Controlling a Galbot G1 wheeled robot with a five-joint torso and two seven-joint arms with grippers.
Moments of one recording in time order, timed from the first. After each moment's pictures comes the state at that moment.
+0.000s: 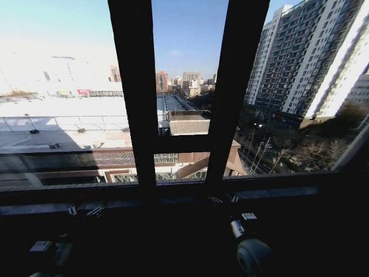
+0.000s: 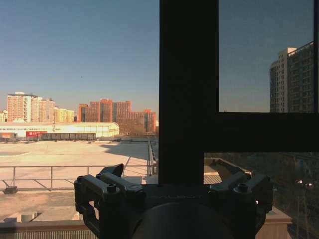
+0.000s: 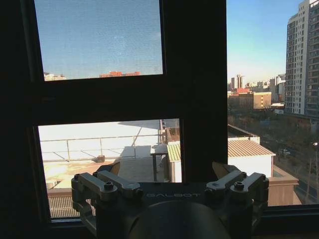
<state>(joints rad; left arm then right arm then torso) 1.64 -1.33 -1.00 -2.20 -0.45 0.09 0.23 -1.38 1.24 0.39 2.16 0.35 -0.27 0.23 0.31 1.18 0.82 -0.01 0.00</state>
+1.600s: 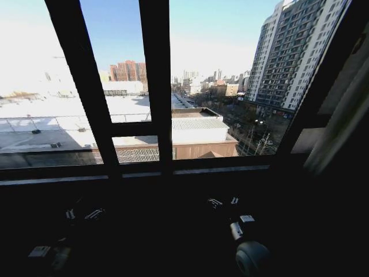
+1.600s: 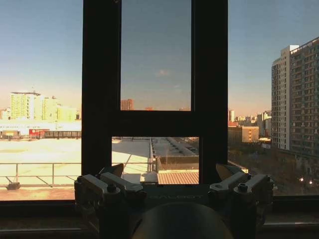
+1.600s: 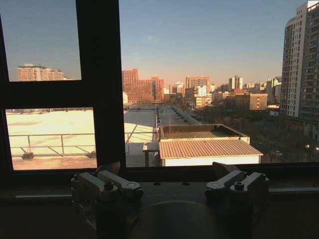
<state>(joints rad) 1.66 -1.35 -0.99 -2.17 -0.45 0.03 0.24 -1.42 1.24 0.38 2.17 0.29 -0.26 0.23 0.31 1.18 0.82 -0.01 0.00</state>
